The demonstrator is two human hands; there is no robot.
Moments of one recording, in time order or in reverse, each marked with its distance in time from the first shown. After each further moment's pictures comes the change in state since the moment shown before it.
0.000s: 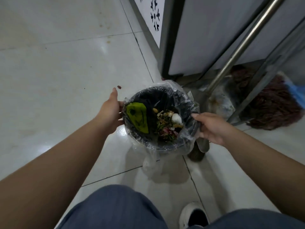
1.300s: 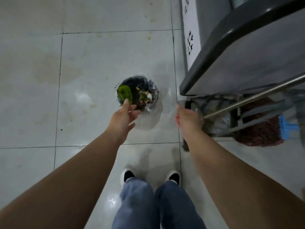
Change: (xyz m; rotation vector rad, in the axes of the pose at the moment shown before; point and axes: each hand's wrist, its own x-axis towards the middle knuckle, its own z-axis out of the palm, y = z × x) left_hand -0.192 0.206 -0.030 -0.140 0.216 -0.273; right_hand -0.145 -0.205 0.123 -0.333 0.099 0.125
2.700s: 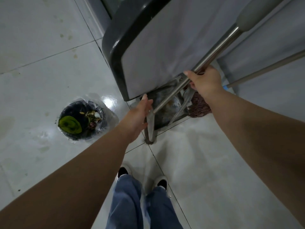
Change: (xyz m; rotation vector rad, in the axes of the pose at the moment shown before) left_hand -0.068 0.031 0.203 0.419 -0.617 -0.007; right_hand 0.018 -0.063 -0.247 -0.044 0.467 -0.285
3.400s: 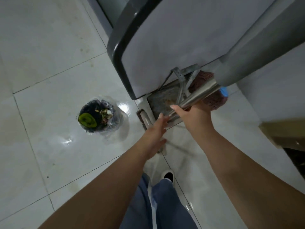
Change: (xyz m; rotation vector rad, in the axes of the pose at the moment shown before) left_hand -0.086 -0.057 0.069 0.002 -0.075 -0.052; right_hand -0.160 0.029 -0.040 -0.120 0.031 -0.260
